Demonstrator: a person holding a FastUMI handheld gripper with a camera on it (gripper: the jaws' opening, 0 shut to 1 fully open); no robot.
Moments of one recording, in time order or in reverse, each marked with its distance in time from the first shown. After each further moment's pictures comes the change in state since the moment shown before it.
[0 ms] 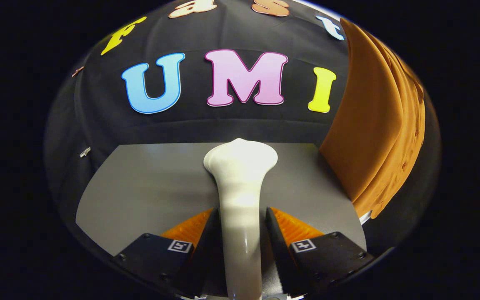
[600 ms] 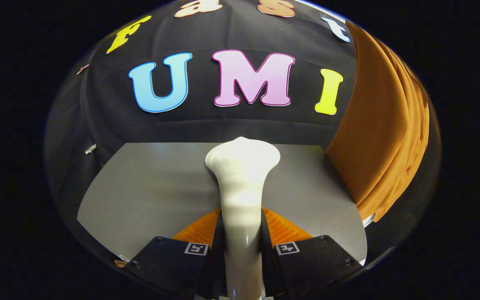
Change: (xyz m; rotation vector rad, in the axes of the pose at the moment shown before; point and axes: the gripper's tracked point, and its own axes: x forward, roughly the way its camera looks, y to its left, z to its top) arm -0.010 0.008 0.005 -0.025 -0.026 0.047
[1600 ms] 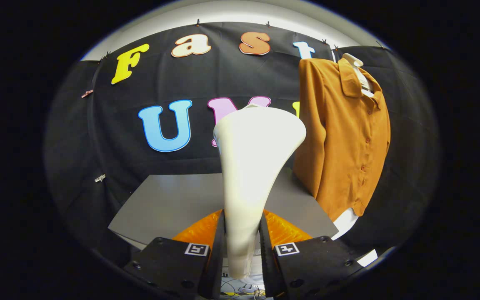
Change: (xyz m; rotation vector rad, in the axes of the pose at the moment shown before) arm -0.163 0.001 0.000 0.113 -0.269 -0.090
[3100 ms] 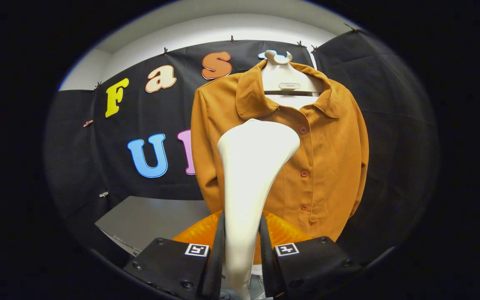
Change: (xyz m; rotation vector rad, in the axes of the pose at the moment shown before) arm 0.053 -0.263 0.085 0.066 -0.139 0.162
